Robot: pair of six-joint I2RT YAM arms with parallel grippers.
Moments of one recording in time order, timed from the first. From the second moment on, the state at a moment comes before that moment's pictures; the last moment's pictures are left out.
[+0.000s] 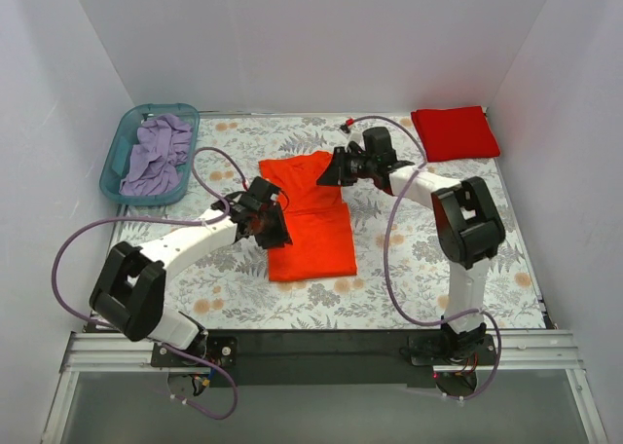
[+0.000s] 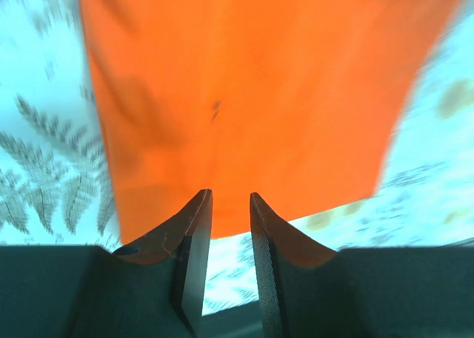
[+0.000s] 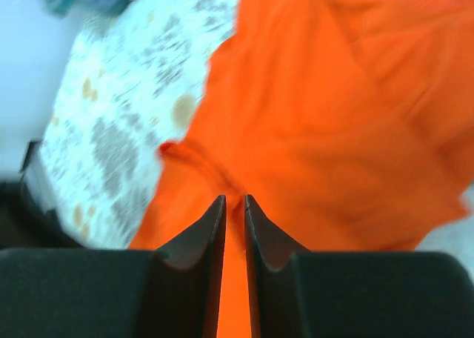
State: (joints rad) left arm -0.62 1.49 0.93 -0.54 0.04 -0.85; right arm 0.44 2.06 1.38 0.11 -0.64 0.43
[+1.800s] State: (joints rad) left arm -0.38 1.40 0.59 -0.35 0.36 -0.83; right arm 0.48 1.90 0.63 0.44 -1.05 0.65
